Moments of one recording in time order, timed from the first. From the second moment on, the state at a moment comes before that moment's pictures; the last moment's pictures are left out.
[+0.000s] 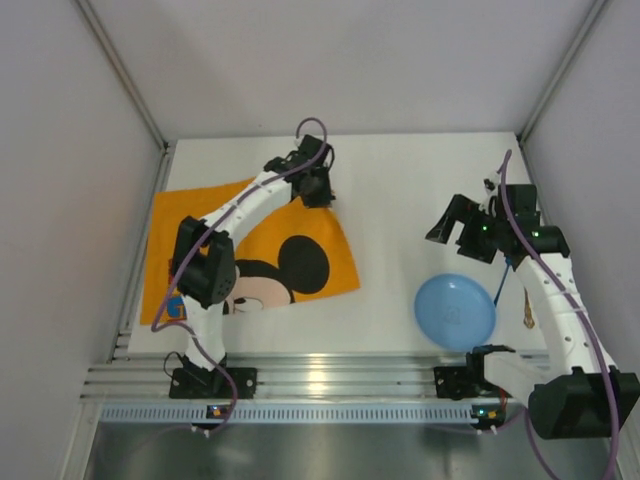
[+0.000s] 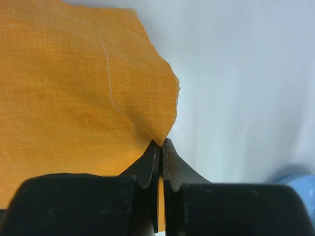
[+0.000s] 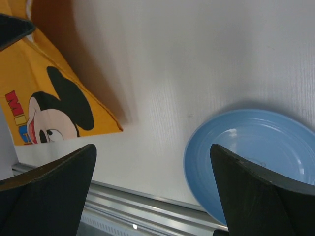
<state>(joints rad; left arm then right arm) -0.50 1.92 1.66 -0.66 -0.04 -0.61 0.04 1.05 1.01 -0.82 -0.33 0.45</state>
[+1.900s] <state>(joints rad) -0.49 1.37 0.78 -0.60 -0.08 -0.76 0.27 1.65 1.06 -0.83 -0.02 0.41</state>
